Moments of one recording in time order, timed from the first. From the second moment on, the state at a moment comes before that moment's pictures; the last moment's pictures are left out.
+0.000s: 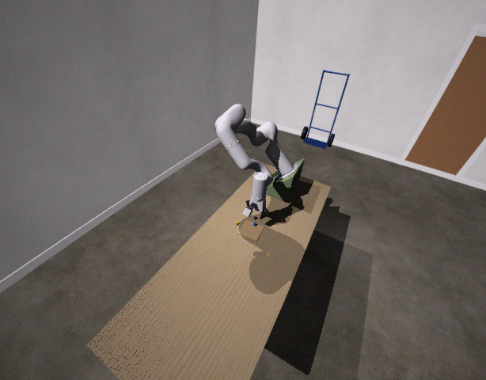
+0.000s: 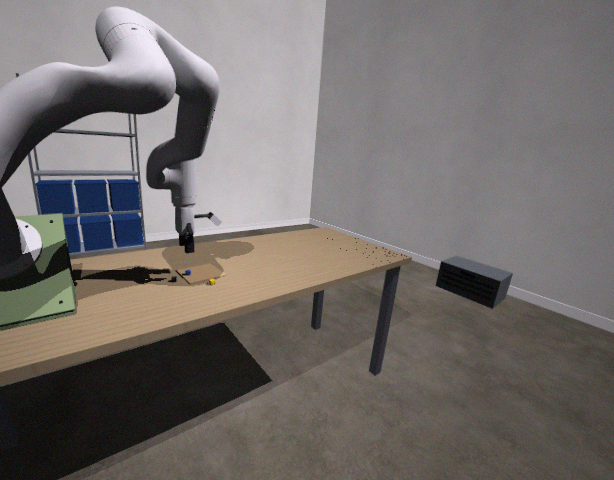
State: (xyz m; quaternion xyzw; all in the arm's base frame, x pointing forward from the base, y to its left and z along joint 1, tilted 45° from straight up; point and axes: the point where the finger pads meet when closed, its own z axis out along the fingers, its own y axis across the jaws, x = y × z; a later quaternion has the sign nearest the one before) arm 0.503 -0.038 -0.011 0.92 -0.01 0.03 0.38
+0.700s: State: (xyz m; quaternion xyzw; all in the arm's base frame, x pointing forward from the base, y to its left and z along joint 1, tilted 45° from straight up) arm 0.510 -0.047 -0.004 0.92 -0.08 0.05 0.38
